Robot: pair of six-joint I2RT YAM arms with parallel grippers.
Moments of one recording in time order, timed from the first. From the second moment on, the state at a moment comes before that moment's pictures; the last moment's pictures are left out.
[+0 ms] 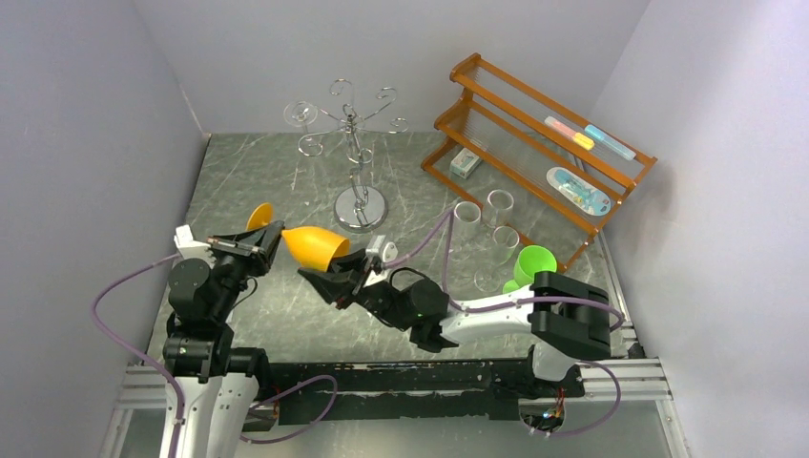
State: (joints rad) left arm -0.04 0.34 0.60 -0.35 0.18 -1.53; right arm 1.34 1.64 0.80 1.33 0.21 0.13
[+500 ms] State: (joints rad) left arm -0.04 0.47 0.79 -0.13 0.22 -0.80; right arm 1.27 1.30 0.84 0.74 0.15 0.24
